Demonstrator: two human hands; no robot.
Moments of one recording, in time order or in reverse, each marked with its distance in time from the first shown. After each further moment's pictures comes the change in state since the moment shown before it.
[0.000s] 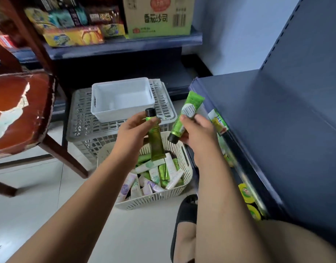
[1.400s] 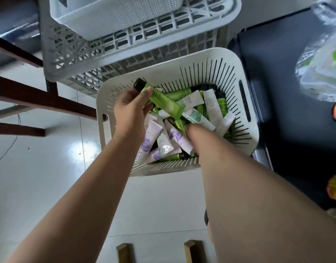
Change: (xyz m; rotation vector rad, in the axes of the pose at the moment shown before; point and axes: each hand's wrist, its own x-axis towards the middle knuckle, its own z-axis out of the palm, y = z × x) left_hand 0.098 -0.210 -0.088 -0.041 0.461 -0.231; right_hand 0.124 0.308 0.064 -1.294 -0.672 0.770
